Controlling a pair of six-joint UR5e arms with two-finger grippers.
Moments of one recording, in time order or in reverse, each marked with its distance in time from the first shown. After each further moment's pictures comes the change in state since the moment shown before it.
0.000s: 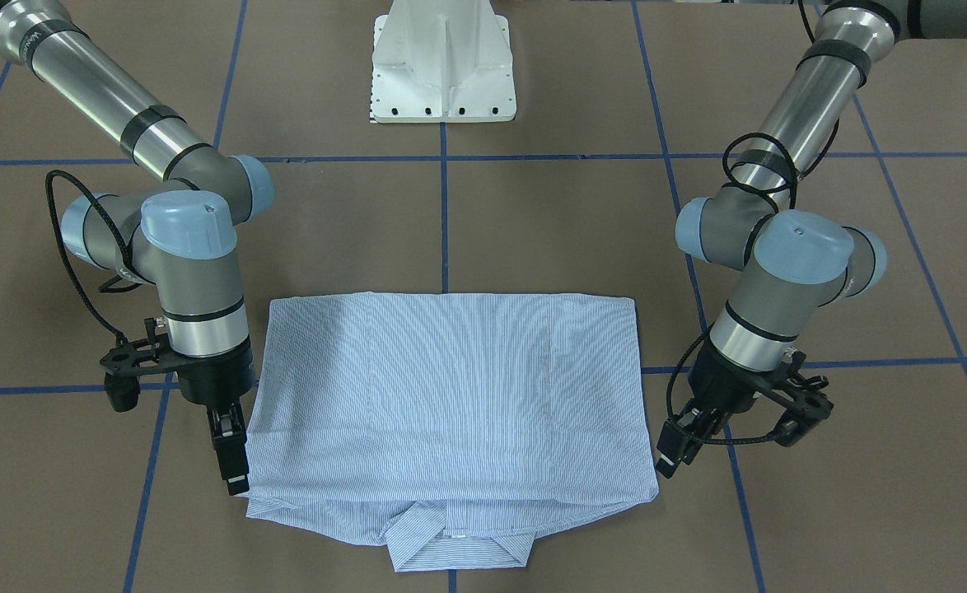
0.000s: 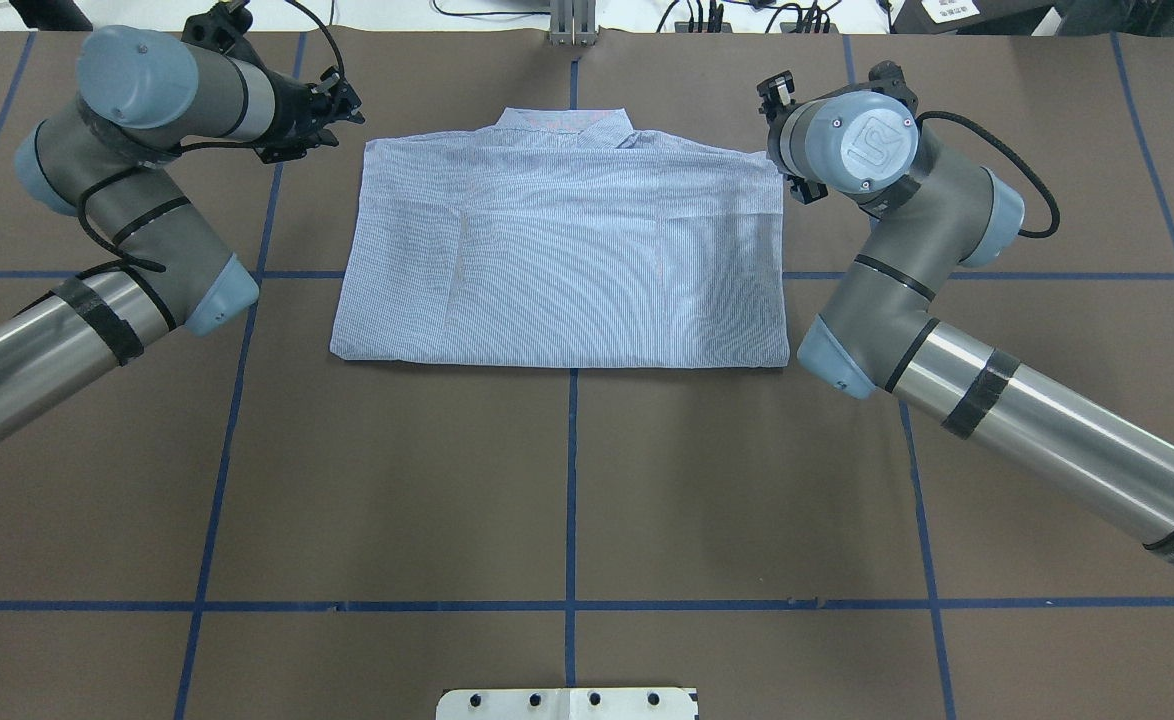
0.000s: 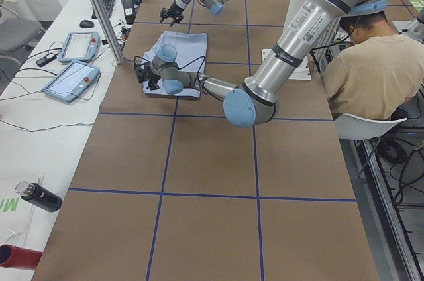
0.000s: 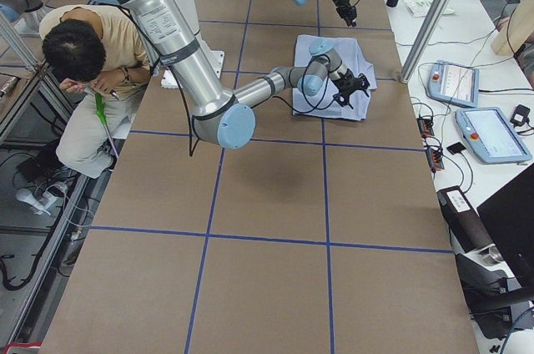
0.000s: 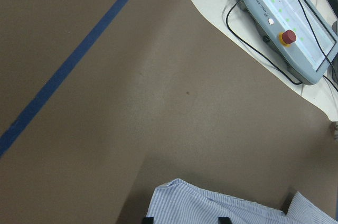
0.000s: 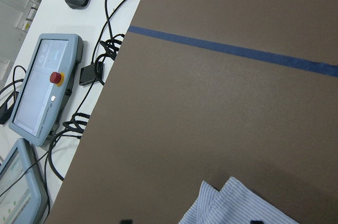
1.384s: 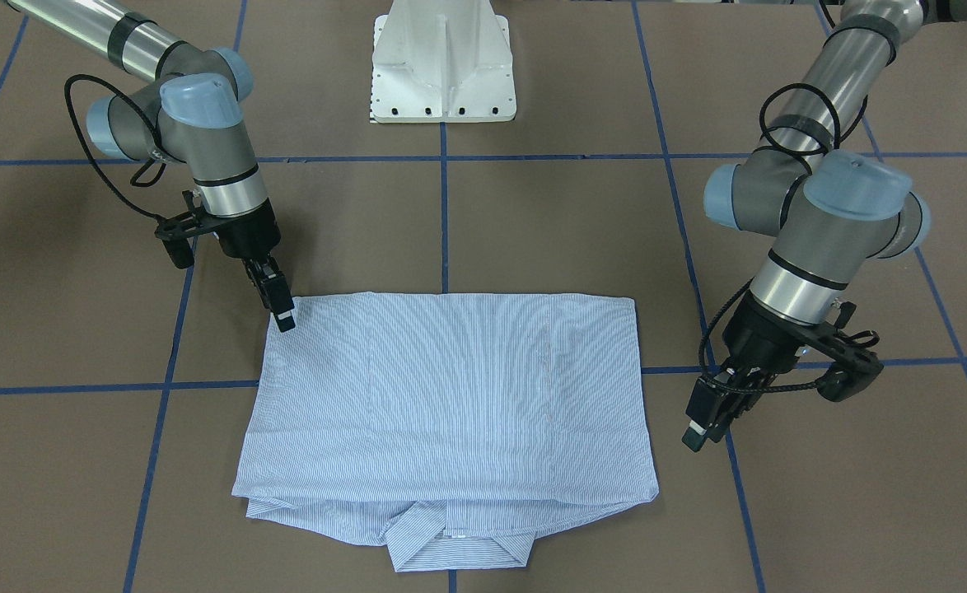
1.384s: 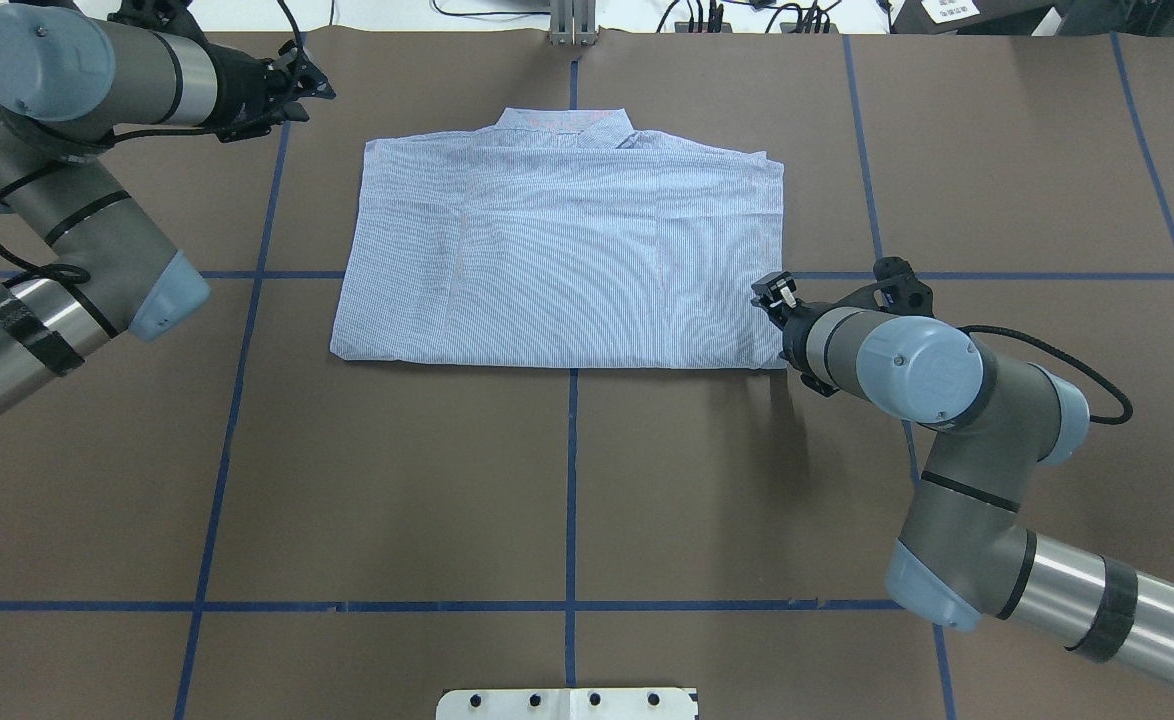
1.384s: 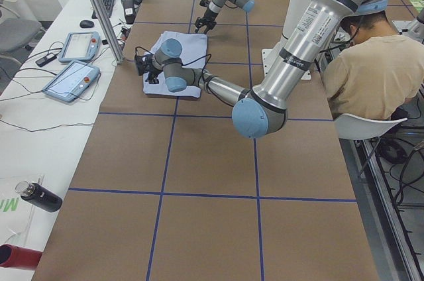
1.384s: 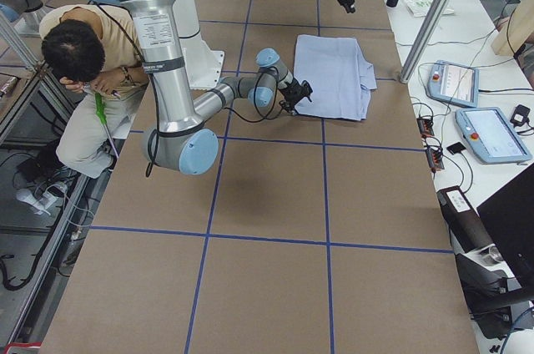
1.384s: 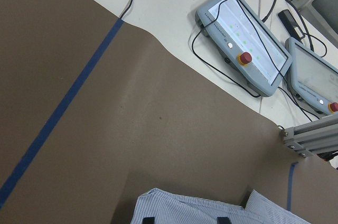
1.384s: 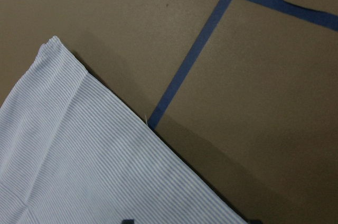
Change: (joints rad) left arm -0.030 0.103 -0.202 0.013 -0.004 0.056; right arm -0.259 -0.345 0.386 -0.010 -0.006 0.004
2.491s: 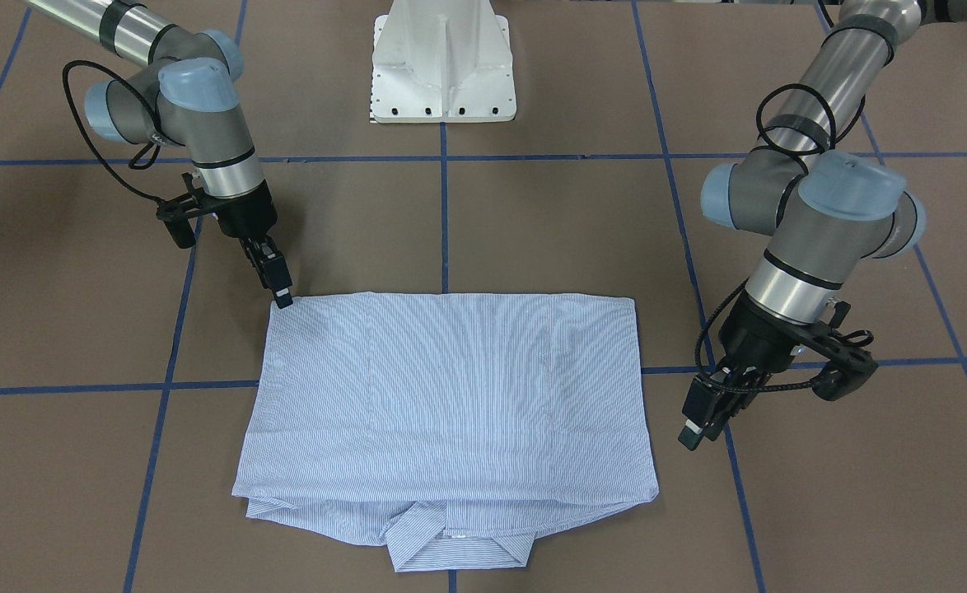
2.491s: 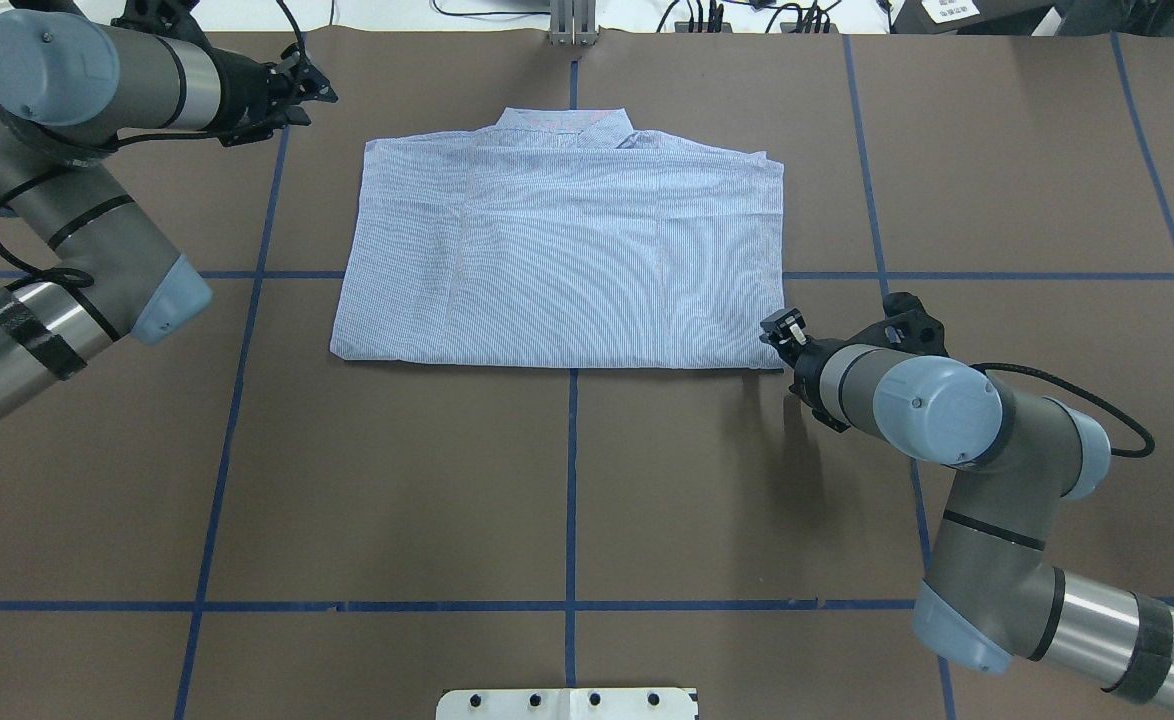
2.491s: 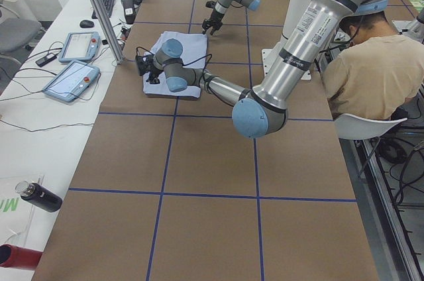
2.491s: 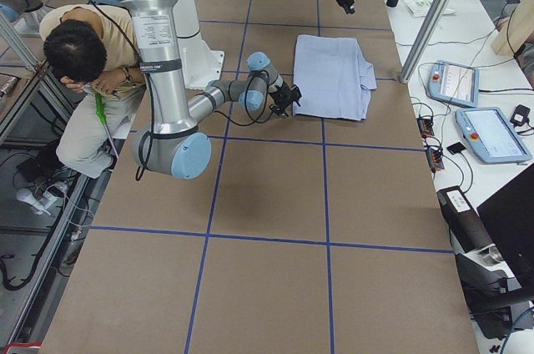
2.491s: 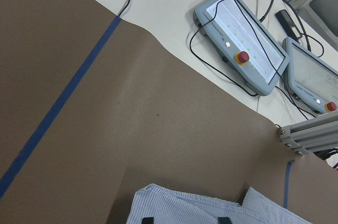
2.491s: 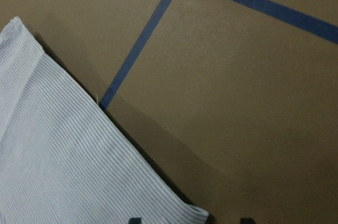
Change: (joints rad) left arm 0.007 -0.001 0.003 0.000 0.005 -0.009; right arm -0.049 -0.065 0.051 -0.001 -0.006 0.004
